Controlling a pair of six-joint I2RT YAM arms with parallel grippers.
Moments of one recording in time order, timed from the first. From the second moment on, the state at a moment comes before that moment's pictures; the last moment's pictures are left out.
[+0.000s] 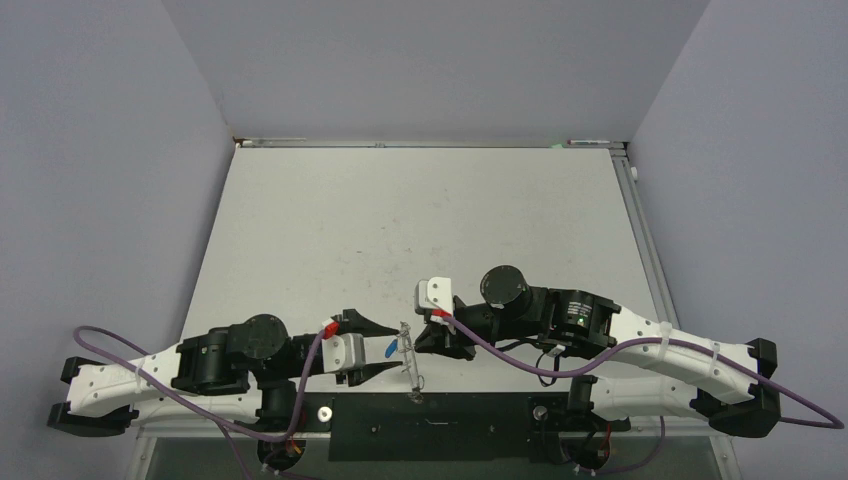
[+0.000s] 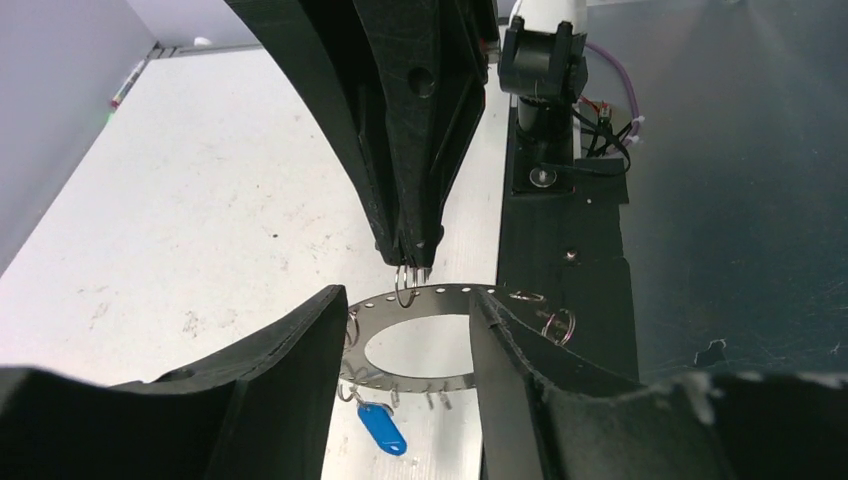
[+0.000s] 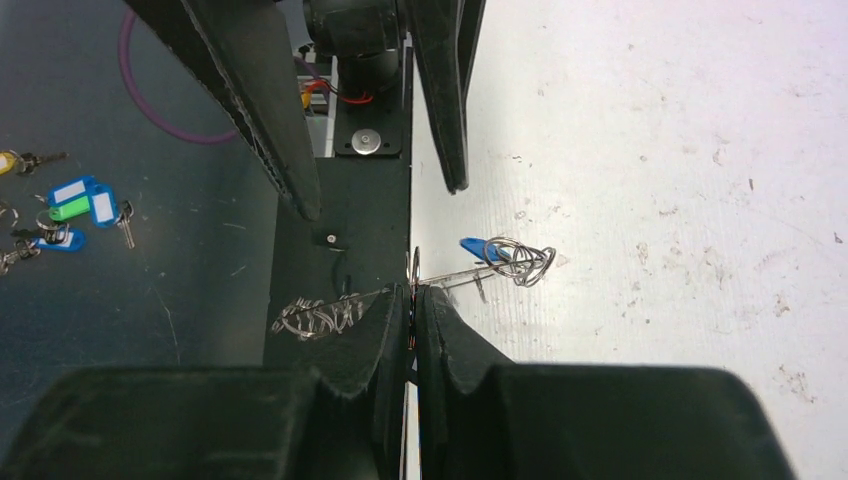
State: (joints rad) left arm -1.47 0.52 0.81 -0.41 -0.08 0.16; right arm 1.25 1.03 1.09 -0.51 -0.33 -0.13
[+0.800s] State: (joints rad) left arm -1.47 0.68 0.82 -0.41 -0.10 0.17; right arm 1.27 1.02 1.09 -0.53 -0.31 -0.13
